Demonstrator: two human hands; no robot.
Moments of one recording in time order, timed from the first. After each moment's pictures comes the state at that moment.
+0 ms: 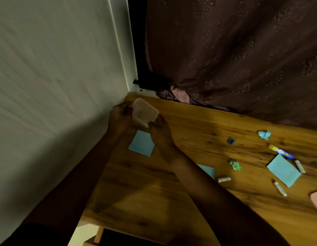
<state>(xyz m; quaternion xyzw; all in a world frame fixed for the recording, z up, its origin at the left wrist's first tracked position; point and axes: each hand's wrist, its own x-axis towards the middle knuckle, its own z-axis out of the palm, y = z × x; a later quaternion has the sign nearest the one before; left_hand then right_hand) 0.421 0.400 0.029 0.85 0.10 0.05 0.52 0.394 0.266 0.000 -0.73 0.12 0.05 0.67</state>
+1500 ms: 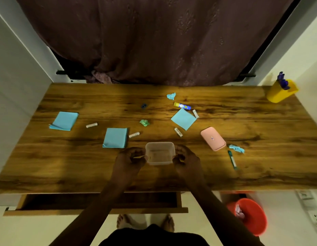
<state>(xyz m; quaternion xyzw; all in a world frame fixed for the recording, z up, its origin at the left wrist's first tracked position) 0.118 0.089 -0.018 0.84 0.01 -0.13 0.53 0.066 -0.122 -0.004 -0.89 0.18 0.03 0.42</state>
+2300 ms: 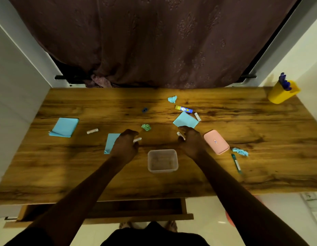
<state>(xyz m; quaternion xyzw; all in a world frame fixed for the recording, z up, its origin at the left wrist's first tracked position) 0.222 0.100 -0.031 0.96 -0.12 -0.07 0.25 0.163 -0.156 -0.010 -0.94 0.17 0.03 0.30</state>
